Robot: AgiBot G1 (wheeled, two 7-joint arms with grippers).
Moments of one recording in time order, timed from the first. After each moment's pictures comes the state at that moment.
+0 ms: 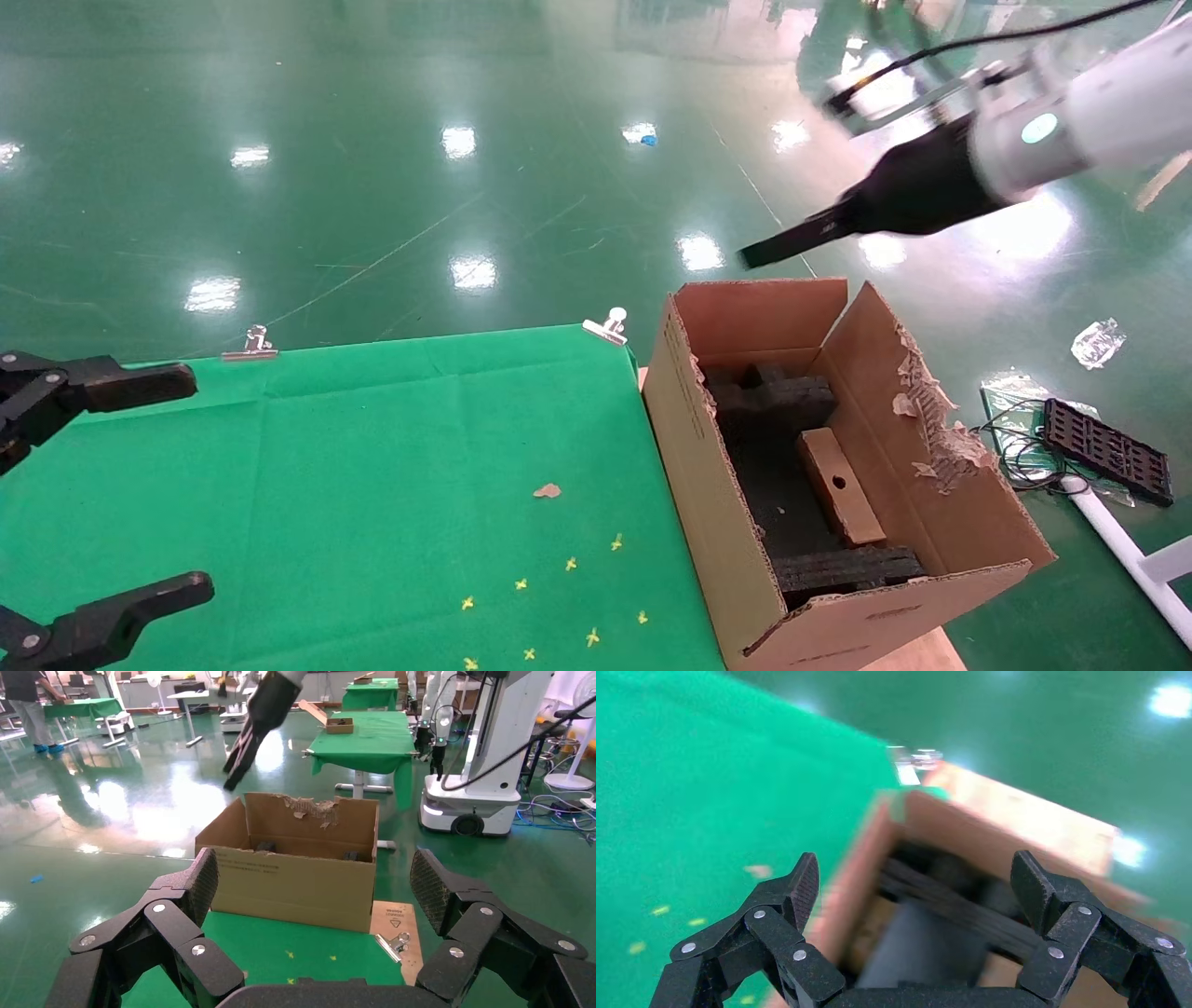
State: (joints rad) left arm -1.08 0.60 0.30 -1.28 0.72 1.49 -0.18; right arm 2.15 -0.86 -1.51 0.26 -1.19 -1.30 0.67
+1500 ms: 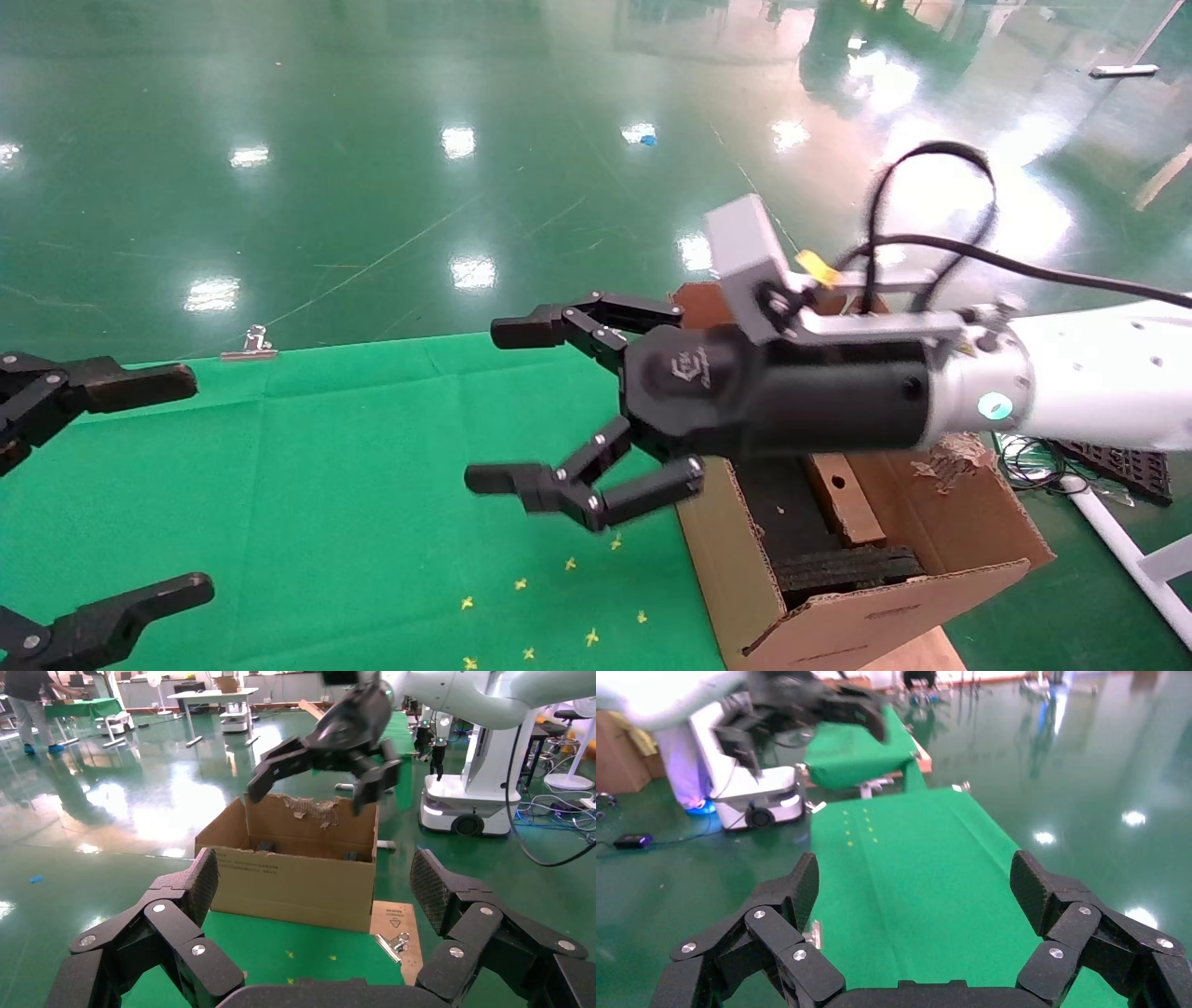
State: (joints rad) left arm -1.08 0.60 0.30 -1.28 0.72 1.49 -0.18; right arm 1.21 -0.64 -0.43 1.16 -0.79 -1.47 0.25
